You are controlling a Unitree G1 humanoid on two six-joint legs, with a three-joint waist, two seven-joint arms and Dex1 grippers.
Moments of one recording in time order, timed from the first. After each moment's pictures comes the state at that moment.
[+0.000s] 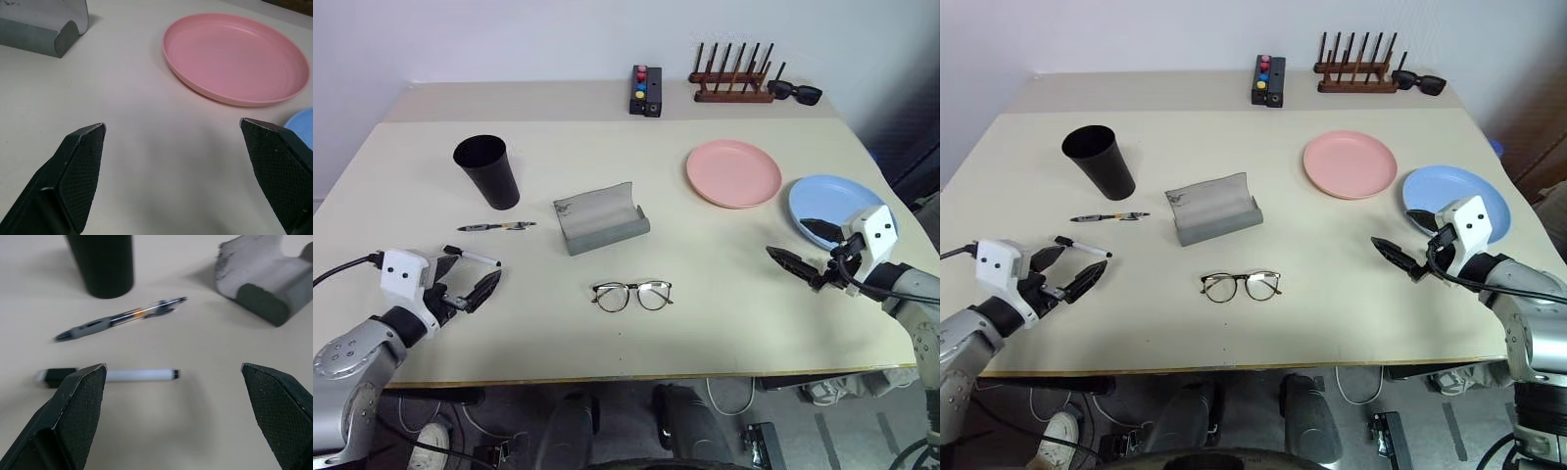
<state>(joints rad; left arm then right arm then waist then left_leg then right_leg) 0.20 0.64 0.45 -0.36 -0.51 0.48 -0.56 -0.06 -0.79 -0.37 -0.09 0.44 0.37 0.84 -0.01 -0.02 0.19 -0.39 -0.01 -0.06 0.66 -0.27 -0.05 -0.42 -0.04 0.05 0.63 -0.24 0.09</state>
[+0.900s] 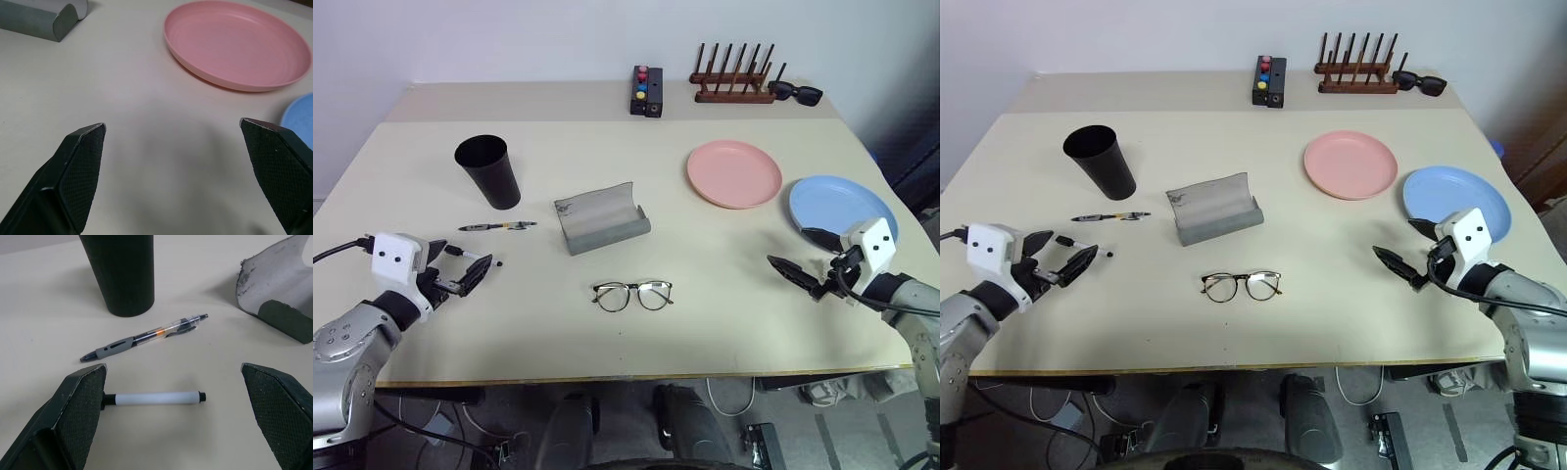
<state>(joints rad) 0.10 0.65 0.45 -0.31 -0.47 0.49 -0.53 -0.04 -0.74 -0.33 -0.06 0.41 0.28 0.84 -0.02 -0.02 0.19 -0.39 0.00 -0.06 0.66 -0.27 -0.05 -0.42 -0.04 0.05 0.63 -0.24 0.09</state>
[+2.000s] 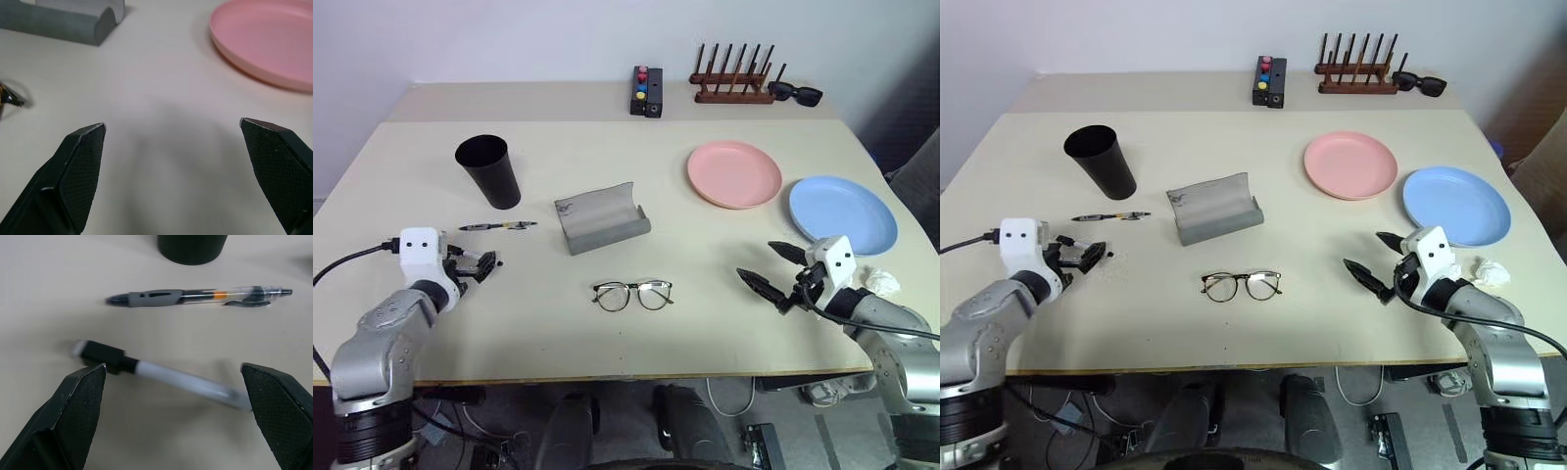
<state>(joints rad) -0.10 0.46 0.41 -0.31 -0.40 0.89 -0.18 -0.01 -0.64 -0.25 -0.14 0.40 0.28 0.78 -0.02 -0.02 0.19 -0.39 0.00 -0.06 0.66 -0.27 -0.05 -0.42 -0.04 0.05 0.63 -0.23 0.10</state>
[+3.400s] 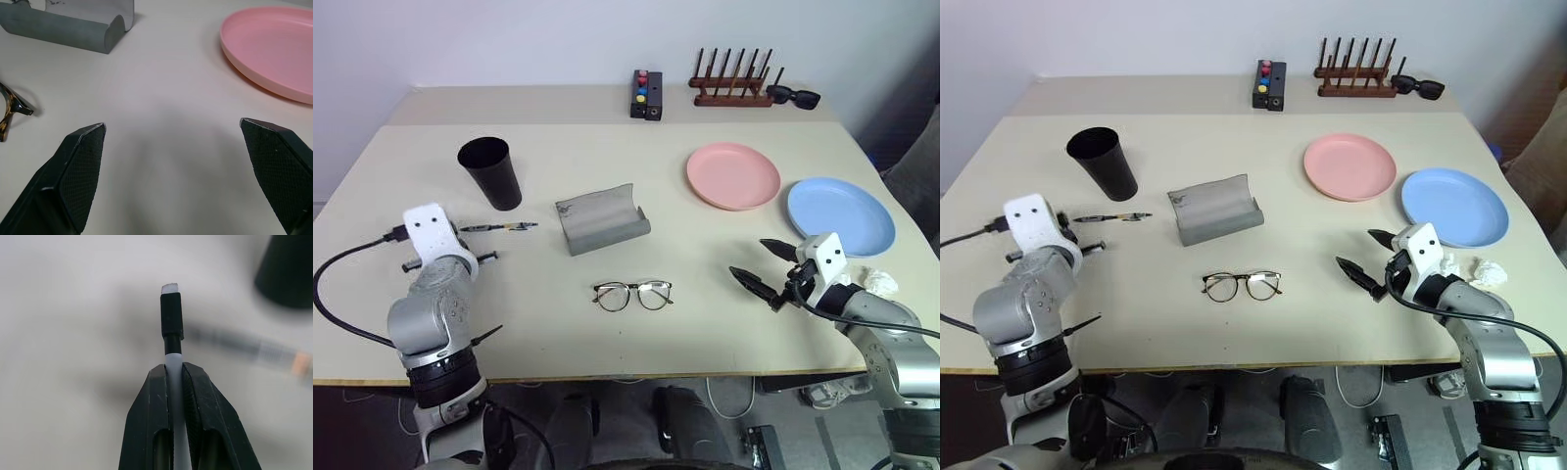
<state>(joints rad) -0.39 0.20 0.47 -0.32 -0.16 0.96 0.21 -0.02 -0.64 -0.21 -0.14 0.40 0.27 0.77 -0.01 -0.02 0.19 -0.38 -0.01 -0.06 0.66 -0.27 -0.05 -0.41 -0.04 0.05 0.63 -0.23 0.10</state>
